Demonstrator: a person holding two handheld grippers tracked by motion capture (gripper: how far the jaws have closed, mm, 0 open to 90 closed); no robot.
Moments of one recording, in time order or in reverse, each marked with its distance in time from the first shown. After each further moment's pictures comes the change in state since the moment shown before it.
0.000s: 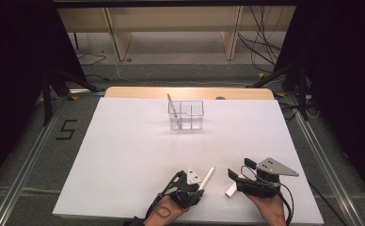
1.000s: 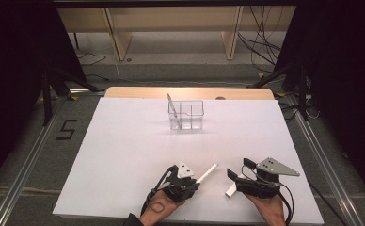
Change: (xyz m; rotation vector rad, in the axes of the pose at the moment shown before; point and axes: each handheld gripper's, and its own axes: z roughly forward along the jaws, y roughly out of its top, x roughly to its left) left arm 0.024 0.001 -0.014 -0.091 -0.027 -0.051; right arm 0.002 0.001 0.000 -0.013 0.027 0.019
